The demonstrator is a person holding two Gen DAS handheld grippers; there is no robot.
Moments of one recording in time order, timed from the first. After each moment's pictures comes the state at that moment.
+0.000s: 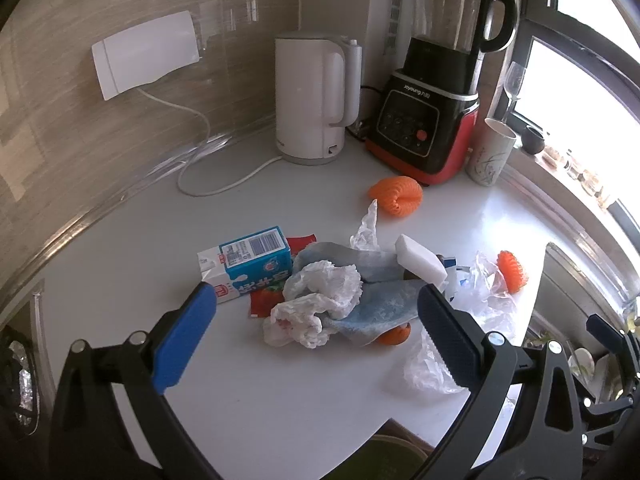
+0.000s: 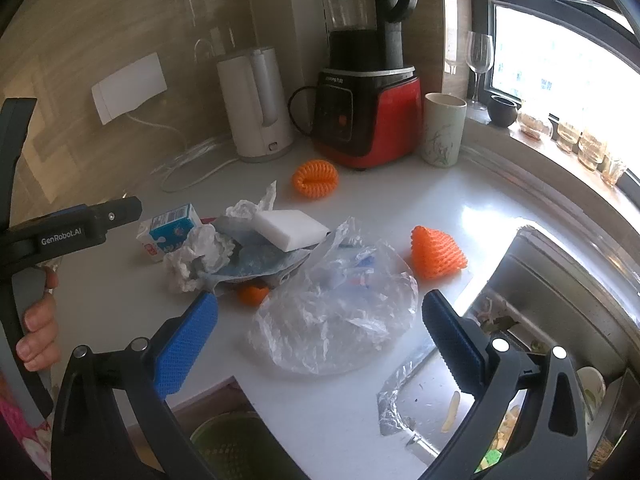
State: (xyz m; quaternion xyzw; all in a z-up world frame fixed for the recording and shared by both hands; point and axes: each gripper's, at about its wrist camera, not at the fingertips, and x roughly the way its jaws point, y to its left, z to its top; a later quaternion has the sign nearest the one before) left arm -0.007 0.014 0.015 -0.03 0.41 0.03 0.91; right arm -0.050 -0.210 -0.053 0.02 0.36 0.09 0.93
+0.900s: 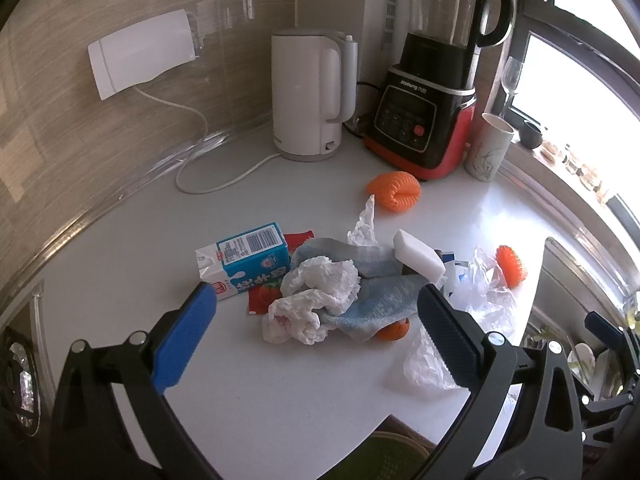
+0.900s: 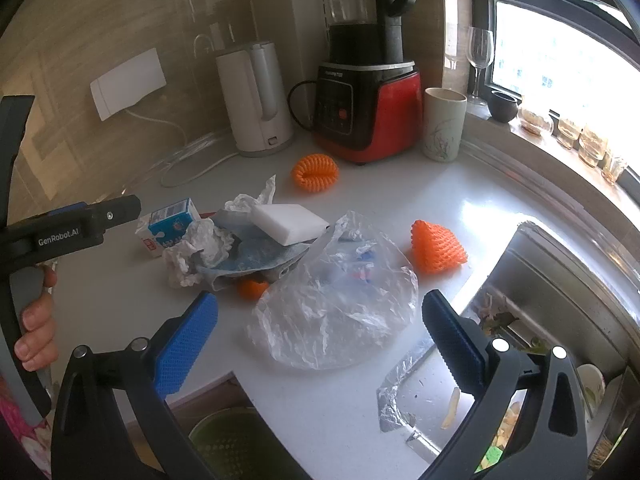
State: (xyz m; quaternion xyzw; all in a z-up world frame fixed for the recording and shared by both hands) left arm -0.012 0.012 0.010 -0.02 0.41 0.03 0.91; right arm -0.053 -0.210 -0.058 0.01 0.37 0.09 0.93
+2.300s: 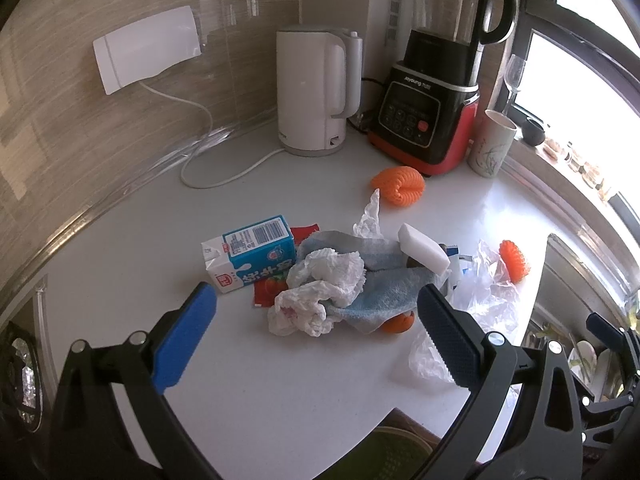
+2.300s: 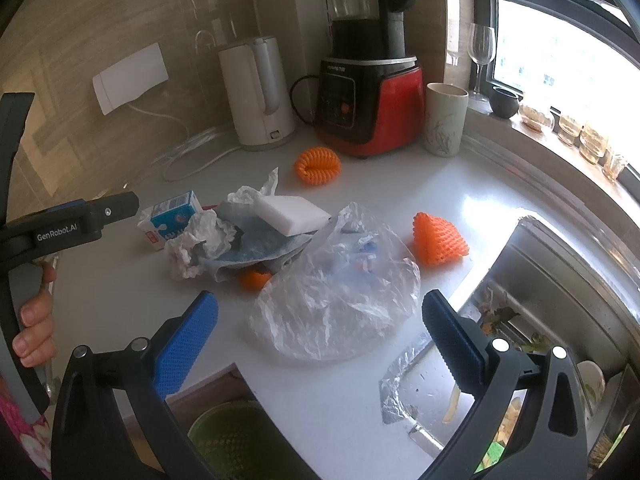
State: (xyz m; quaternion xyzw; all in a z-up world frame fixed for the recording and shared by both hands) left arm -0.019 0.015 0.007 -0.02 0.42 0.03 0.91; right arm -0.059 -0.210 -0.057 0.02 0.38 0.10 0.92
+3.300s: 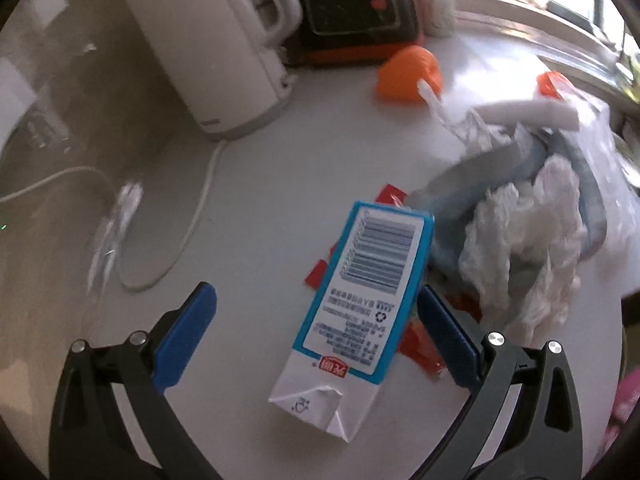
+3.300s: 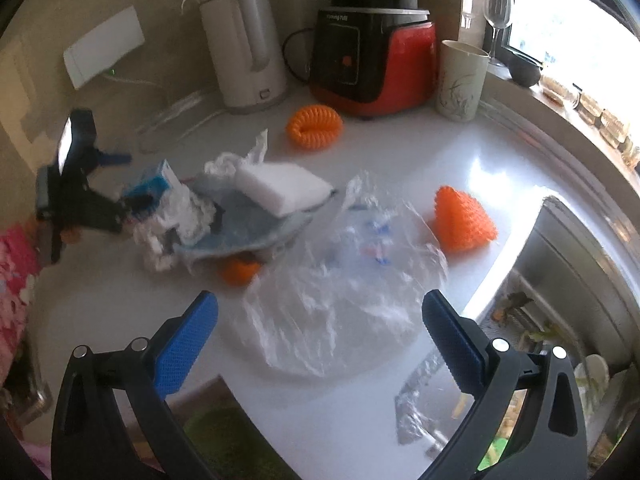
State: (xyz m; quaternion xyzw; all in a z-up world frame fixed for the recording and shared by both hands) left arm 0.125 0.109 -0.117 0.25 0.44 -0.20 0.84; right arm -0.003 -0.192 -0.097 0.02 0.44 0.09 0.89
